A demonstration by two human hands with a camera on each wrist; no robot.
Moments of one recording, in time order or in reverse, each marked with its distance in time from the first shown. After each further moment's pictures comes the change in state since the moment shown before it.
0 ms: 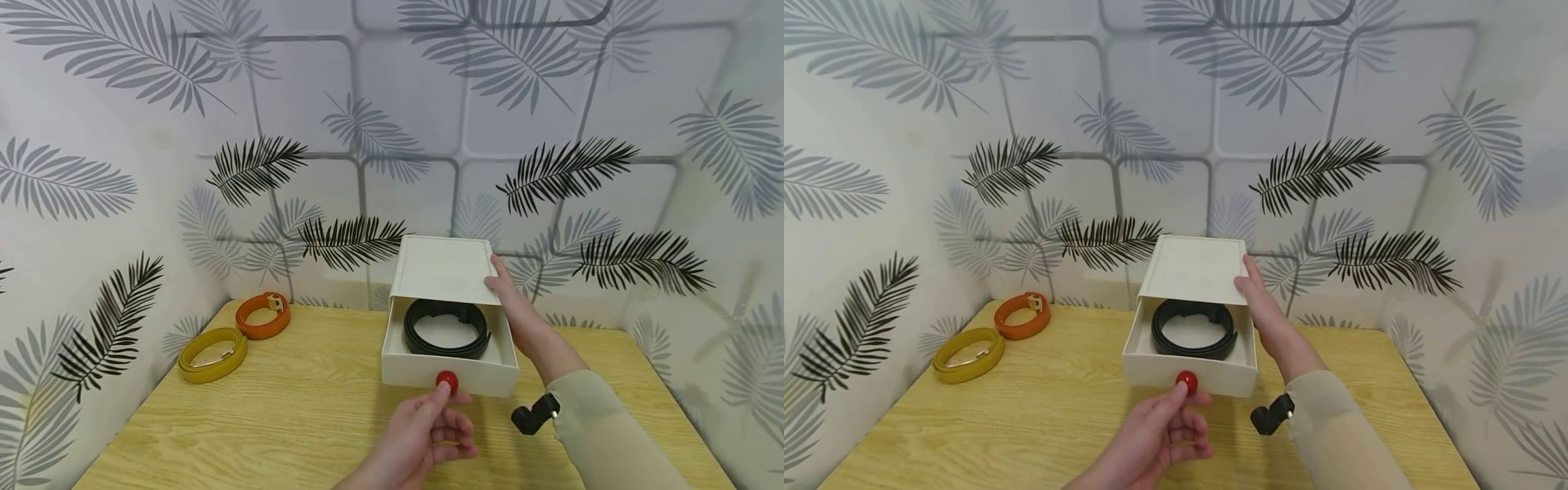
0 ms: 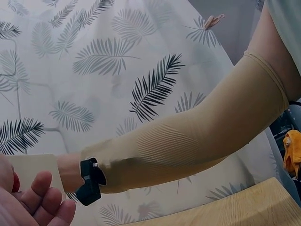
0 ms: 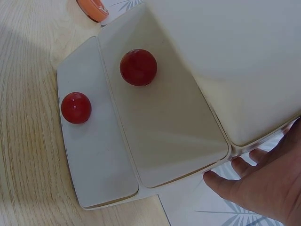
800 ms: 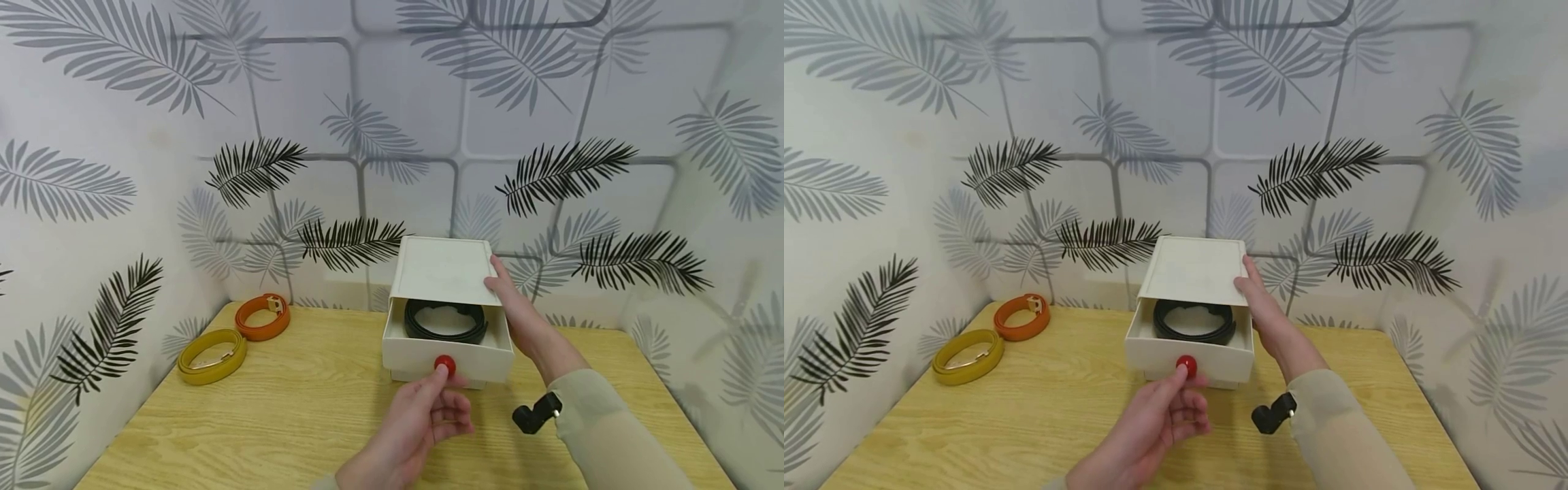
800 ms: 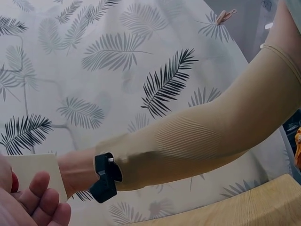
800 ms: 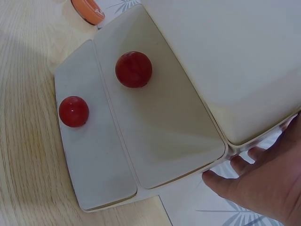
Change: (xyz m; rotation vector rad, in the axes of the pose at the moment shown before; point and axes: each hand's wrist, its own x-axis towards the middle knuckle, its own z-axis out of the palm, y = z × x) left_hand 0.019 0.006 0.001 0.004 0.083 0.036; right_hand -0.017 -0.009 0.007 0.024 -0.019 0.055
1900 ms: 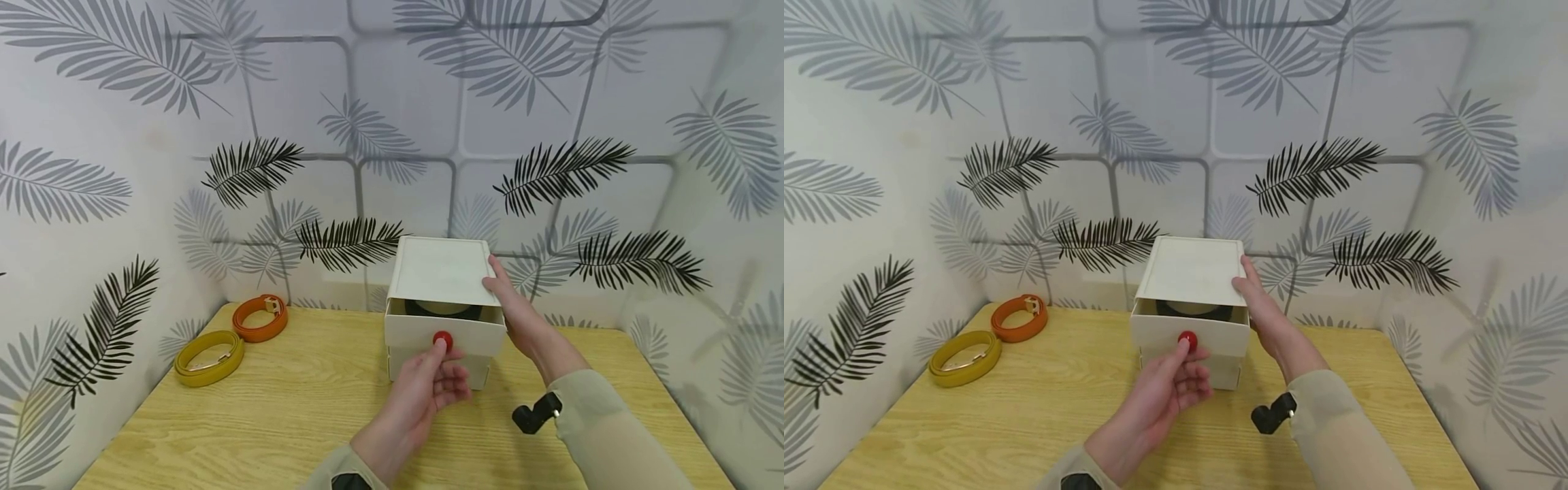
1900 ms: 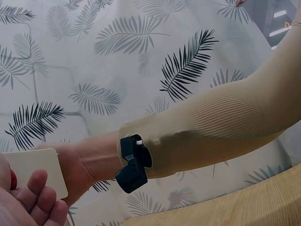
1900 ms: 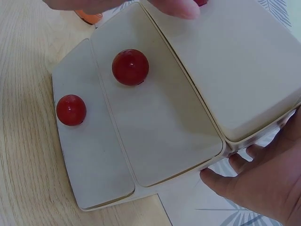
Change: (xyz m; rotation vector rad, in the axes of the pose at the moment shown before) left_hand 0.043 0.004 0.001 -0.008 0.053 0.063; right_hand -0.001 0.001 -0.003 -0.013 -0.028 0.007
